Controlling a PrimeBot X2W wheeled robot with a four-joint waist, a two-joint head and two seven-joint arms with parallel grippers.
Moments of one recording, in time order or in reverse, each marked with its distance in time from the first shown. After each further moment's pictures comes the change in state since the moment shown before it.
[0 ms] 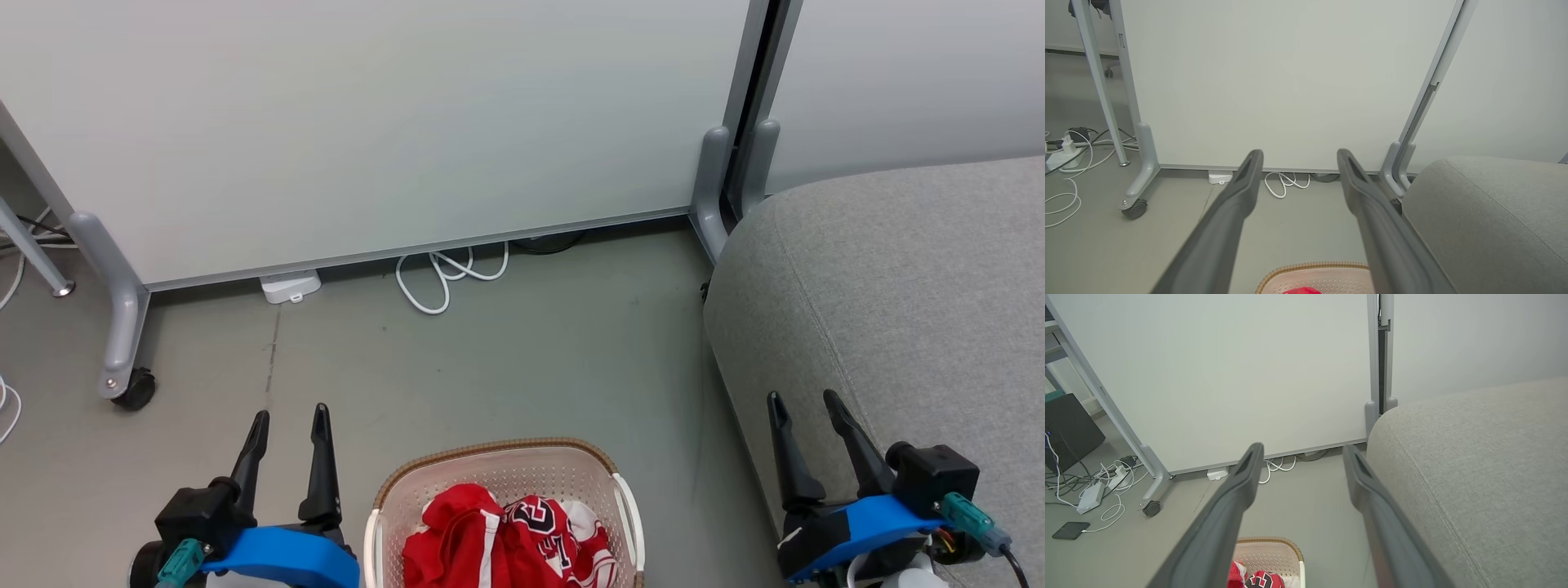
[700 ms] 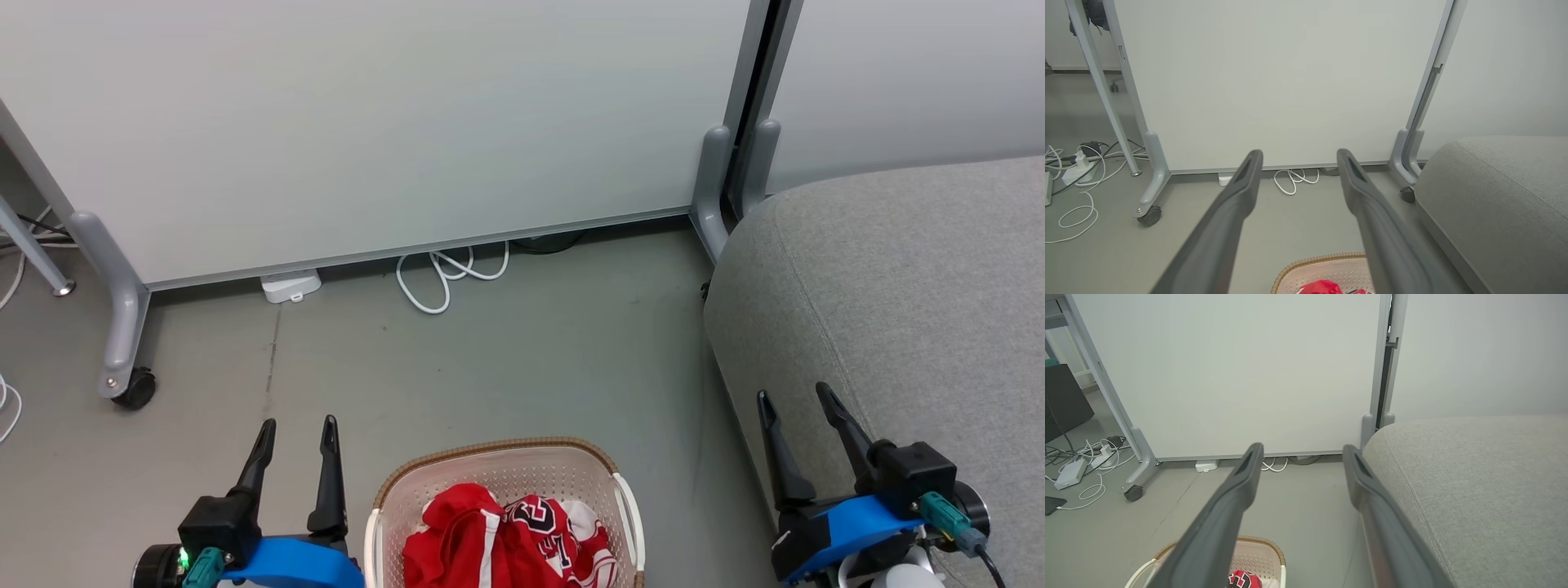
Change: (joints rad) left arm 0.000 -0.008 0.007 0.049 0.103 -0.004 -0.040; right arm -0.009 -0.001 0.007 0.001 -0.133 0.001 -0.029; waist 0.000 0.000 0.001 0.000
